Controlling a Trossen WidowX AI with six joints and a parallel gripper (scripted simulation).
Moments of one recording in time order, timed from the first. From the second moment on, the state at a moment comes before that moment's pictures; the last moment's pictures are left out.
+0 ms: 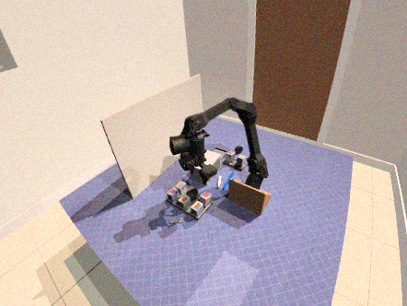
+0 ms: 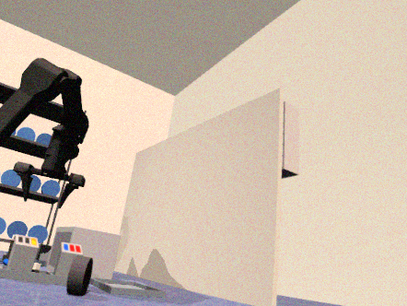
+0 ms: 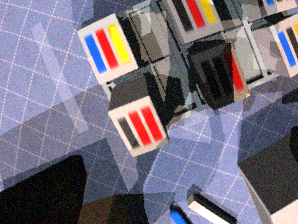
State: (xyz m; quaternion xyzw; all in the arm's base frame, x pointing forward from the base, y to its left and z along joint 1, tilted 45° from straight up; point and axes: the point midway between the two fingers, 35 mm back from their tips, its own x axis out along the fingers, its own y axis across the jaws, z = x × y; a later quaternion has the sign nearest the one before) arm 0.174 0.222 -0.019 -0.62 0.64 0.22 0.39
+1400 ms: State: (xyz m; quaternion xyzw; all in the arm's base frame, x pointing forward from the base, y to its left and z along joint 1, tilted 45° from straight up) arm 0.149 0.172 -0.082 -0.67 0.63 0.27 0.29
